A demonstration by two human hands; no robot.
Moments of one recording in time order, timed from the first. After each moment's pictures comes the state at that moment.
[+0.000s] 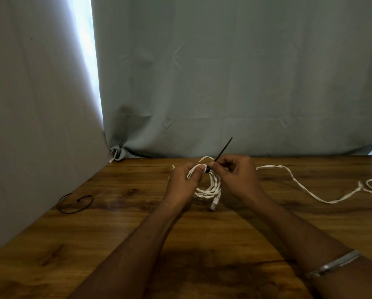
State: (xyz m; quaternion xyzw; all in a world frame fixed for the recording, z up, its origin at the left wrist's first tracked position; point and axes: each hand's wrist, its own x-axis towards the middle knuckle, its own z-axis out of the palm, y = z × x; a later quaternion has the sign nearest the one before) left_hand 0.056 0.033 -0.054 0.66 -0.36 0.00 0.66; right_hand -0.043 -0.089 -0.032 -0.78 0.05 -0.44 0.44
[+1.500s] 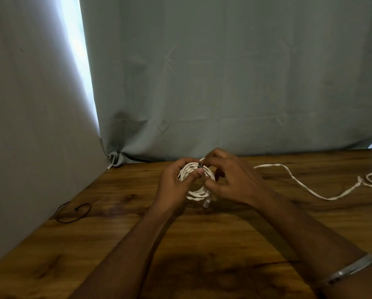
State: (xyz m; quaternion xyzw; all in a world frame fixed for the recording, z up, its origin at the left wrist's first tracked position) left_hand 0.057 0.048 -0.043 0.59 -0.46 0.02 0.67; right_hand -0.059 -0.099 -0.014 -0.93 -0.04 -0.36 0.10
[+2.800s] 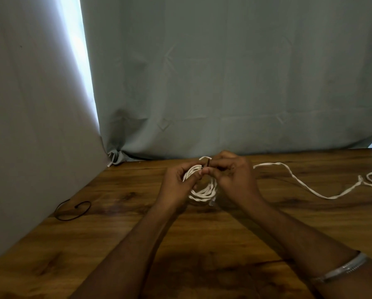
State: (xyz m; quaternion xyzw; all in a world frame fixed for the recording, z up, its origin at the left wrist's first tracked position) left_hand 0.057 0.037 -0.051 0.59 -0.45 0.00 0.67; right_hand -0.038 -0.094 -0.038 -0.80 -0.01 -0.50 0.33
